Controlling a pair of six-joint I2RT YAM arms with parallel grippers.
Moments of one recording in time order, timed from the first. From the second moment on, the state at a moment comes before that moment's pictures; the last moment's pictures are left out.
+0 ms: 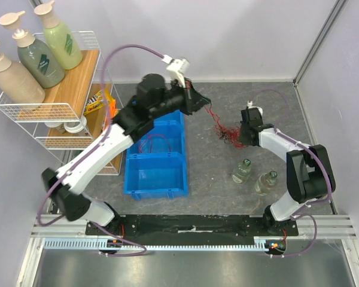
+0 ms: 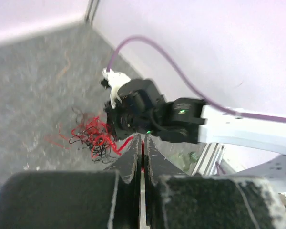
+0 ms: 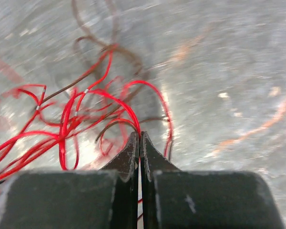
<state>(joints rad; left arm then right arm) -0.74 1.53 1.57 -0.23 0.26 -0.47 0.25 1.61 0.95 -0.31 0.22 0.33</state>
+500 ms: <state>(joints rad) -0.74 1.55 1.74 -0.23 0.22 -0.43 0.15 1.44 1.00 -0.41 0.25 0.29</state>
